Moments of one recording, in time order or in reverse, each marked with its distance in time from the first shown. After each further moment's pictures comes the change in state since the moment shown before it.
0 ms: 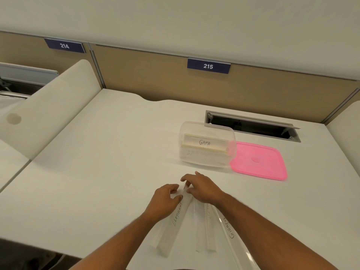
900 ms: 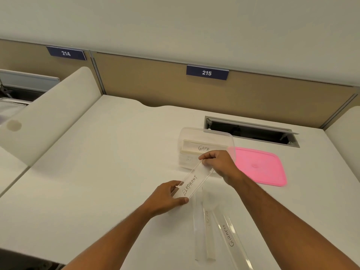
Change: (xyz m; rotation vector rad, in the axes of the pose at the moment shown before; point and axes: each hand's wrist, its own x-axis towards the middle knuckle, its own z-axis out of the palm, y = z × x) left_hand 0.013 0.024 -0.031 -0.140 -0.182 0.097; right_hand 0.012 0.004 -0.098 0.727 0.343 0.239
